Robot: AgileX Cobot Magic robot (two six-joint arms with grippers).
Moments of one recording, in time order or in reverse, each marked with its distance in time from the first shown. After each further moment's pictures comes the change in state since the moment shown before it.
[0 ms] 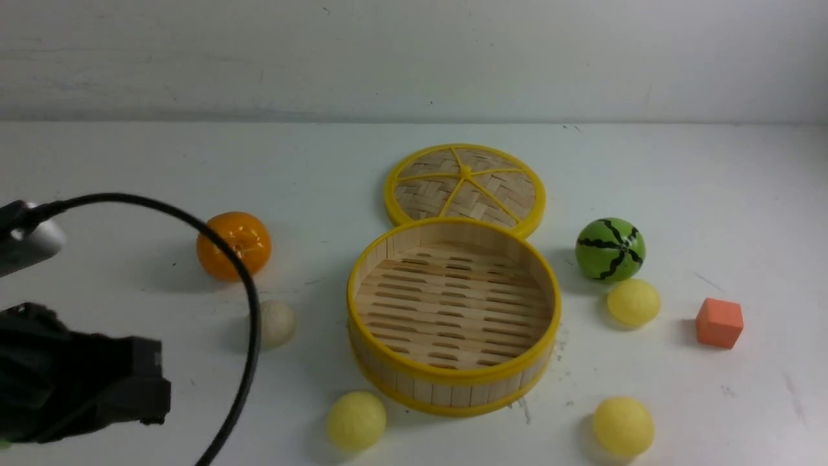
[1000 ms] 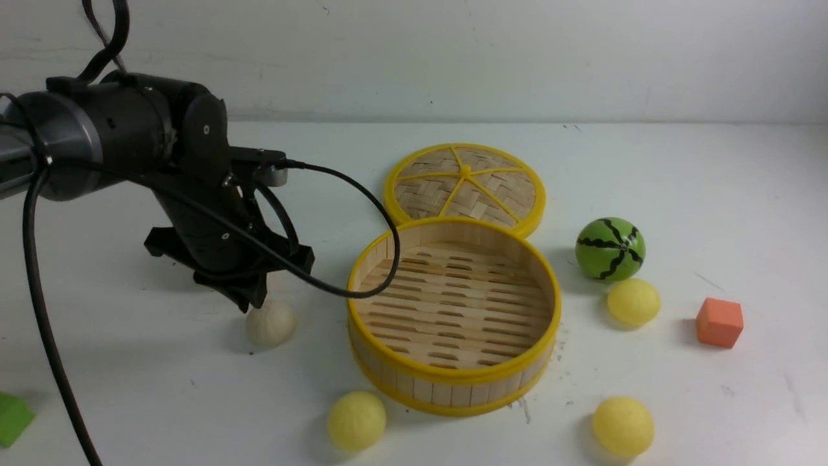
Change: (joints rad) right arm 0.000 0.000 0.000 -0.003 0.000 0.000; left arm -0.166 0.826 -0.643 0.454 0.029 -0.133
